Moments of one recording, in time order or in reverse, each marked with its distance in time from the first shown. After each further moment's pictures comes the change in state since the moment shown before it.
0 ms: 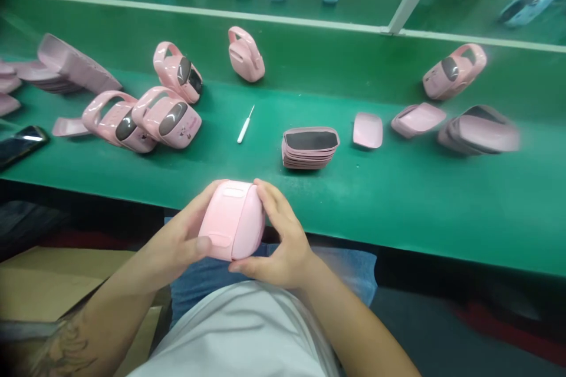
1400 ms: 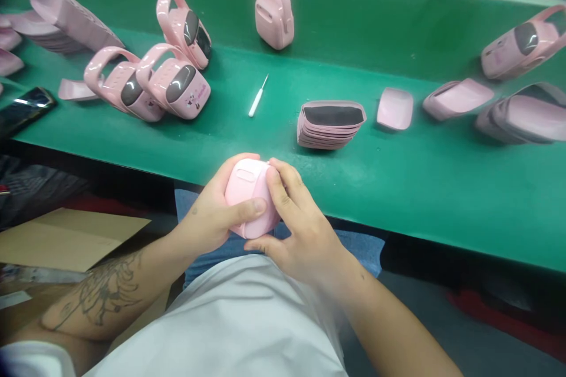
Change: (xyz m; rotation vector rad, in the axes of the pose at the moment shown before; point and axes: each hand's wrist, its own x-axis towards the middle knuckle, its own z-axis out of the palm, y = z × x) left_hand 0.025 -0.011 0.036 -0.184 0.267 -0.052; right_hand 0.006 -0.034 -0.024 -0.339 -0.143 -0.093
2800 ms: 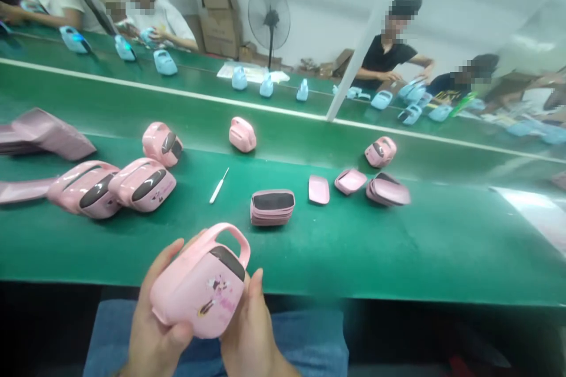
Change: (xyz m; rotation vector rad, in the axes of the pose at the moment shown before) left_hand -0.011 -0.028 0.001 0.032 0.227 0.600; right_hand 0.007 -0.005 0.077 1.116 0.395 0.501
